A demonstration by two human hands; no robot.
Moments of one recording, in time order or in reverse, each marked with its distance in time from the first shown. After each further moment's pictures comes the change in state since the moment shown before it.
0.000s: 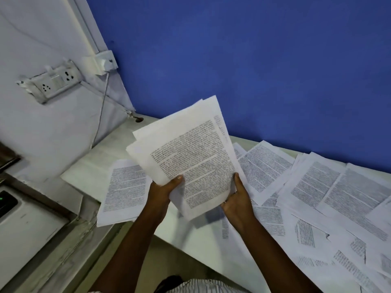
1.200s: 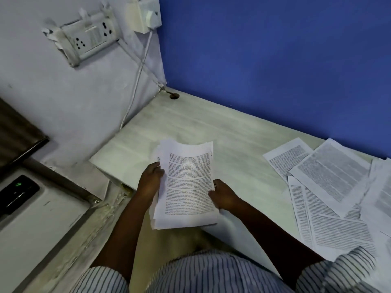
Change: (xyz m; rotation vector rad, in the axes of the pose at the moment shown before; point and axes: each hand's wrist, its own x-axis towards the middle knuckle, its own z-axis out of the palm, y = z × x) left_hand 0.156 0.020 -0.298 0.399 0.224 -0.304; right_hand 0.101 0.222 0.151 -1.489 -0.127 0.211
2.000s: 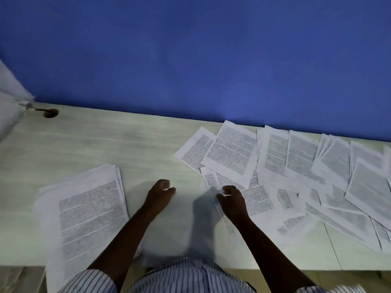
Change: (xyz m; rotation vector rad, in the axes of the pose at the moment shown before) left_hand -0.016 -0.015 0.258 0.490 -0.579 0.073; right_hand -0.088 0.158 -0.158 0.026 0.839 0.303
